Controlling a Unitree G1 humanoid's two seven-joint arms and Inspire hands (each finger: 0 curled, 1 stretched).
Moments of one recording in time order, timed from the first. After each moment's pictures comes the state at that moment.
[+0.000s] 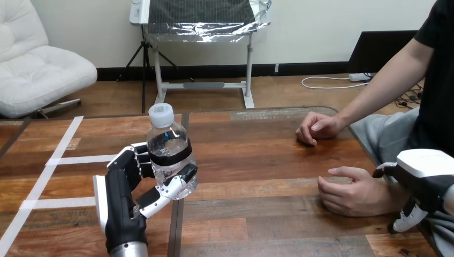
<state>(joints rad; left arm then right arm) 0.03 -0.05 0.01 0.48 0.18 -0.68 0.37 -0.16 -0.82 0.15 0.22 -0.83 0.01 0.43</state>
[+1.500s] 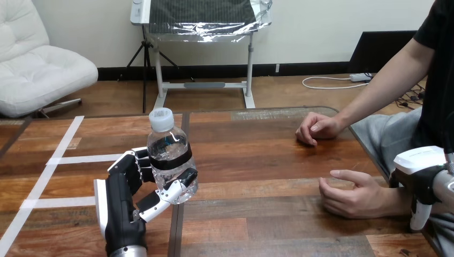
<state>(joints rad) 0.05 -0.05 0.01 0.47 0.17 -0.67 0.34 -0.39 -0.83 0.37 0.45 -1.02 0.01 0.49</state>
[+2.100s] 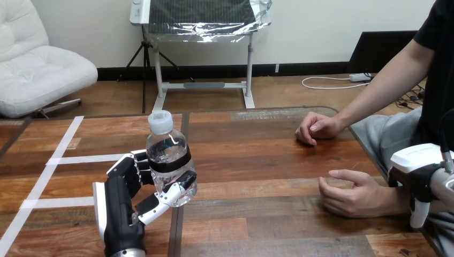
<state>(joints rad) 0.07 -0.05 0.01 0.46 0.17 -0.67 0.34 -0.44 -0.82 0.39 0.53 -1.01 -0.02 0.45</state>
